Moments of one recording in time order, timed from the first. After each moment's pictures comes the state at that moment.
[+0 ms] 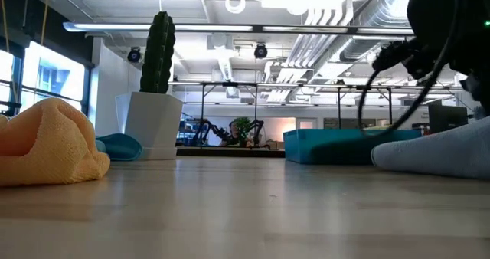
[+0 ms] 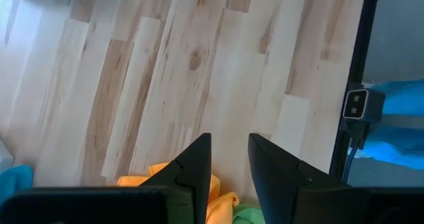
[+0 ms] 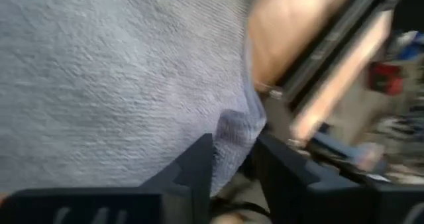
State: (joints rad) left arm -0.46 1.96 2.19 -1.50 -0.33 -0.75; right arm 0.46 1.70 1.03 -1.54 0.19 1.13
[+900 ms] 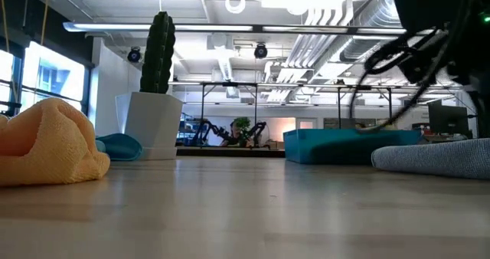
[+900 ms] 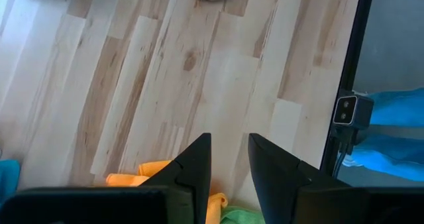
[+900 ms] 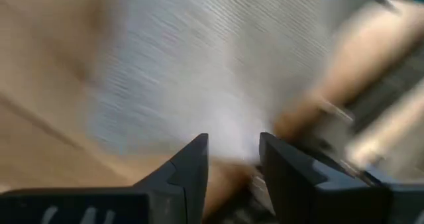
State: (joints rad) left arm -0.48 1.96 2.19 -1.49 -0.35 -0.82; right arm 0.46 1.68 1.03 -1.37 0.10 1.00
